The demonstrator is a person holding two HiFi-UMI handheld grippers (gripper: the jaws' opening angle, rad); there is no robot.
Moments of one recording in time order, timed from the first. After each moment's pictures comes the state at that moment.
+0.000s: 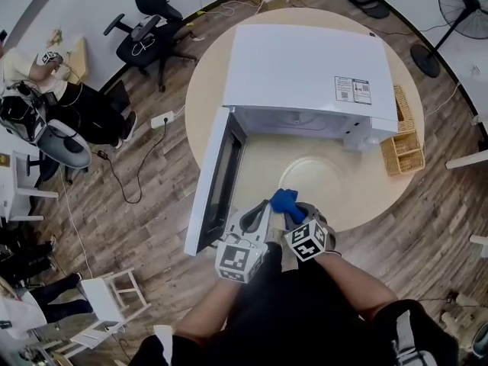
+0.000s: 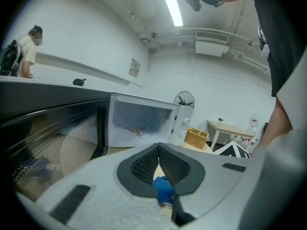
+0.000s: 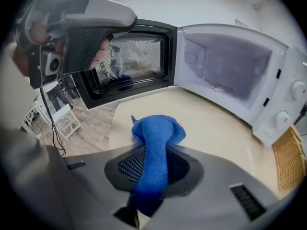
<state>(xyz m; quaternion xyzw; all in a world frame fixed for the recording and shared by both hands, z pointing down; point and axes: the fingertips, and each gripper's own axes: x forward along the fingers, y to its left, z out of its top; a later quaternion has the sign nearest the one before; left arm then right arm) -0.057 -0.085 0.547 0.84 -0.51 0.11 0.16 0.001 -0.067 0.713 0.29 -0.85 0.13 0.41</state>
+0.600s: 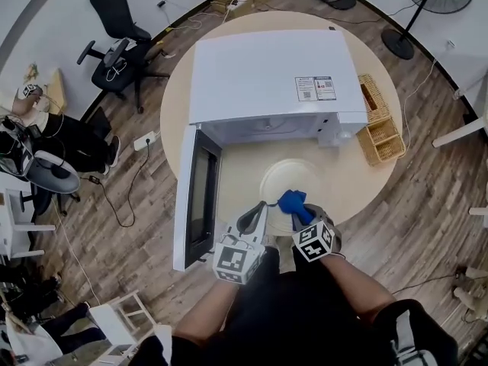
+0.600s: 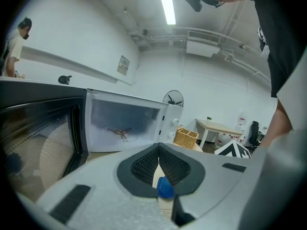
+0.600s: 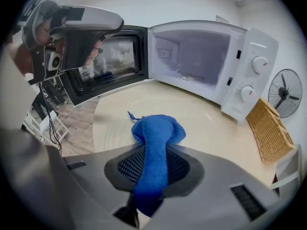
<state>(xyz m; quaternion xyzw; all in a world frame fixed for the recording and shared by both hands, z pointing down) -0.010 -0.100 0.542 0.87 -0.45 0.11 0.16 0.083 -0.072 0.713 0.37 -0.81 0.17 0.42</state>
